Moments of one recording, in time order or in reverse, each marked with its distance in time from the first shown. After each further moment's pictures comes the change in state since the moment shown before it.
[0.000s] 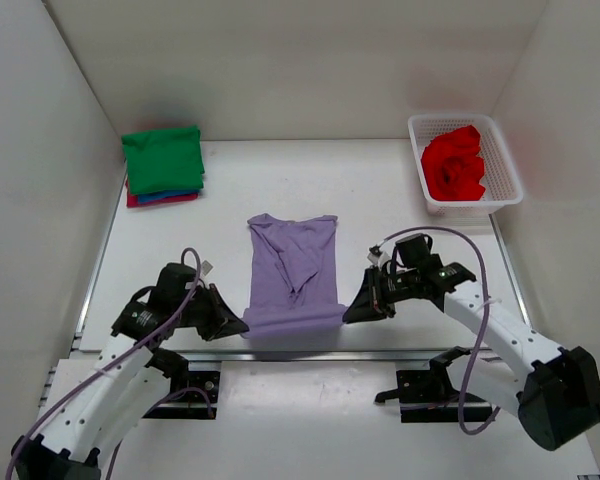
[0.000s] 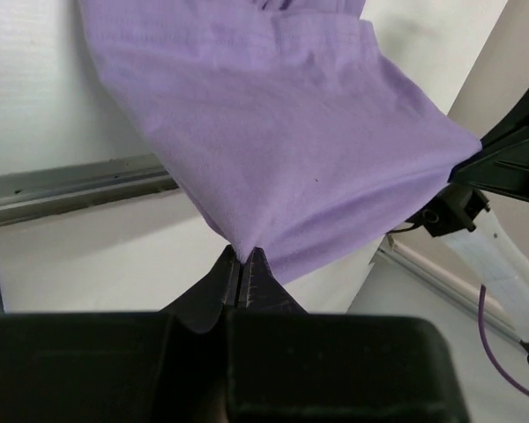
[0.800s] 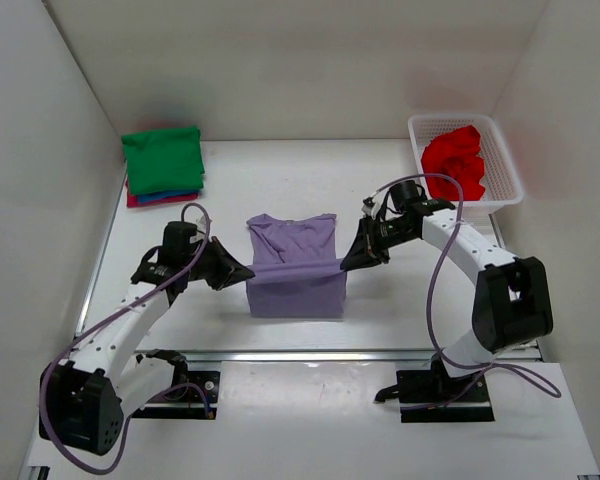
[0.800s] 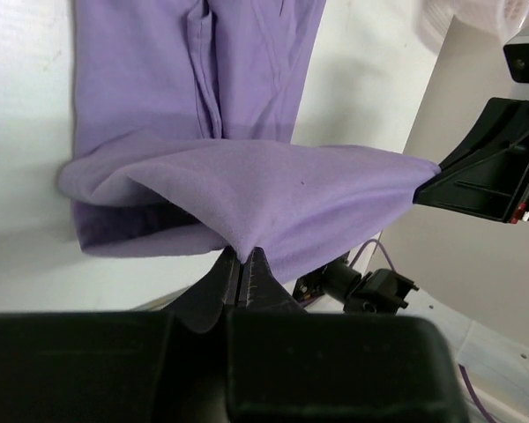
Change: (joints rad) left arm 0.173 0.422 0.111 0.442 0.029 0.041; right arm -0.180 0.539 0.497 -0.195 -0.035 -0.336
